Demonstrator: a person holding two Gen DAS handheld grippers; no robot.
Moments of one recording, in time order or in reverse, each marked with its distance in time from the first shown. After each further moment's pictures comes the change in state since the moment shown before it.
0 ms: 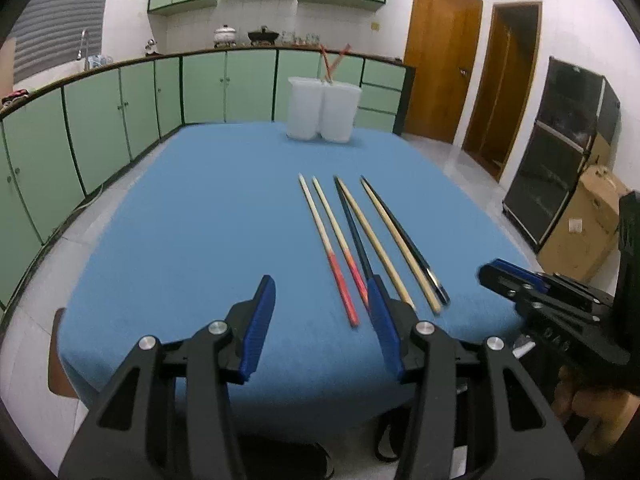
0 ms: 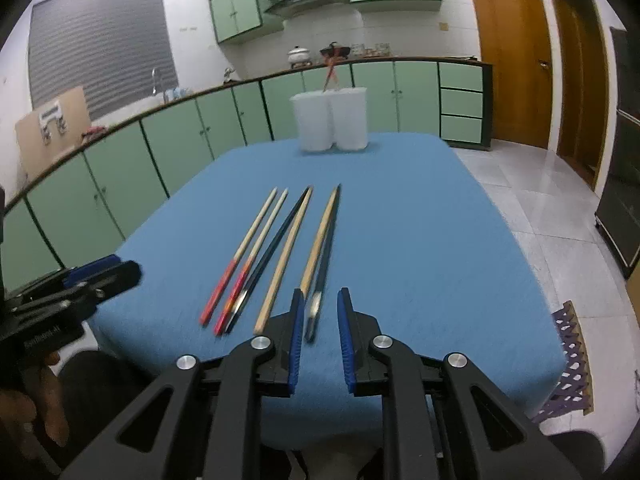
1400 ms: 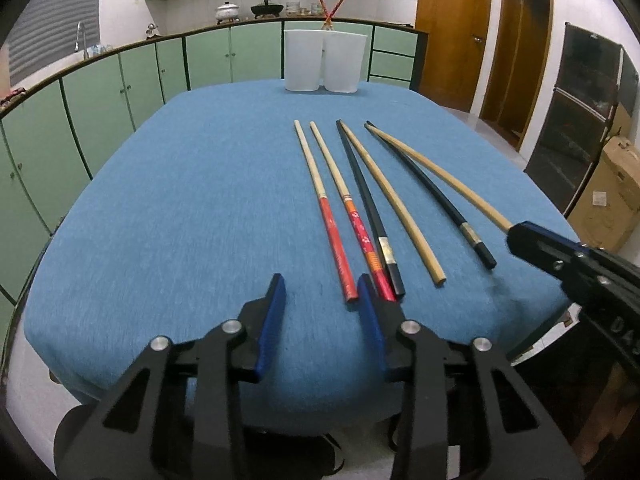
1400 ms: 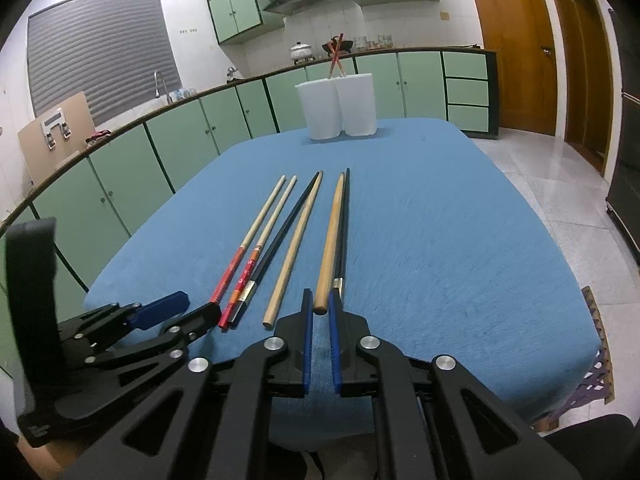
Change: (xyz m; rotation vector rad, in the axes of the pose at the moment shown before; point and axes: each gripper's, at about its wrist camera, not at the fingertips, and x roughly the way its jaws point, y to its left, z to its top) left arm 0.055 -0.019 -0.022 0.034 0.094 0.097; right arm 0.014 -0.003 -0.003 0.064 0.010 0.044
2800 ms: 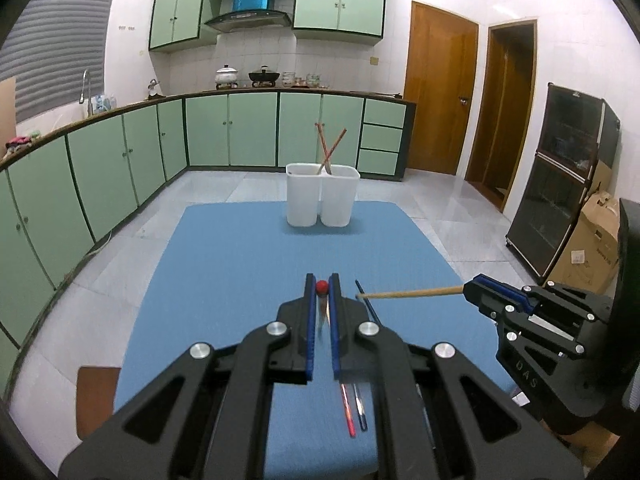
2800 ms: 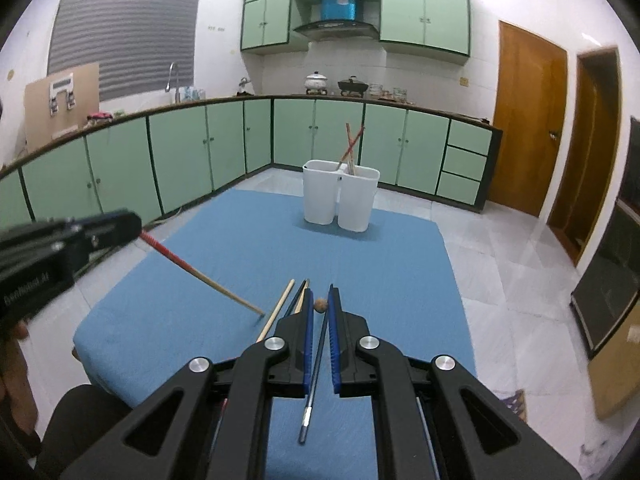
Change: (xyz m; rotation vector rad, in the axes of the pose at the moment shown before) left arm -0.110 0.016 0.146 -0.004 -0.219 -0.054; right arm -0.037 0.045 0.131 -0.261 -0.078 -0.128
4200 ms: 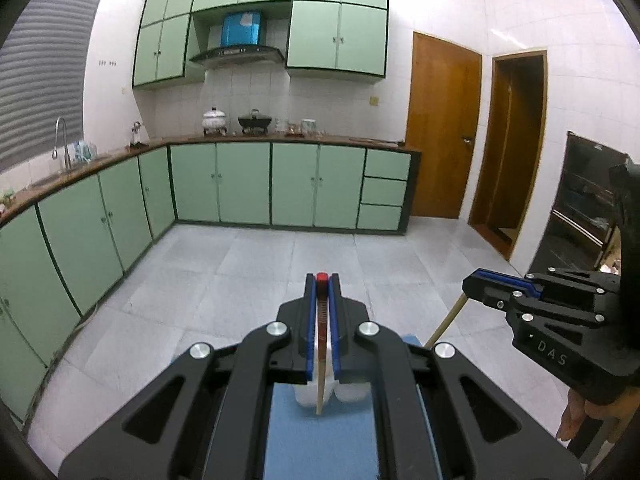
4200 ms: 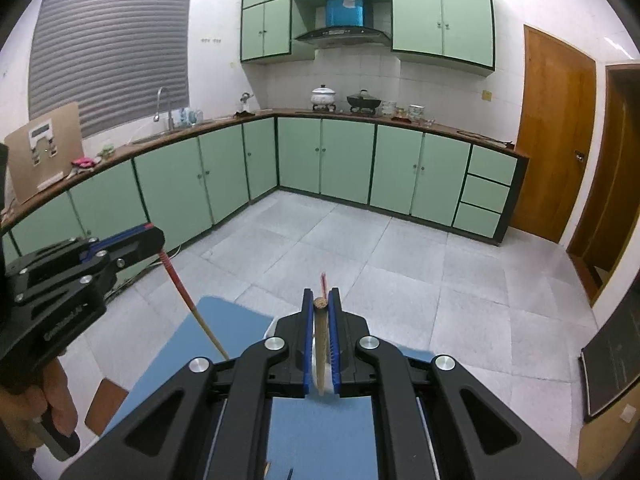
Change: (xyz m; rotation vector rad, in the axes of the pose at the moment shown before) left arm 0.146 0.026 0.289 0.014 -0.120 -0.015; right arm 0.136 -0.089 0.310 0.028 -0.005 0.064
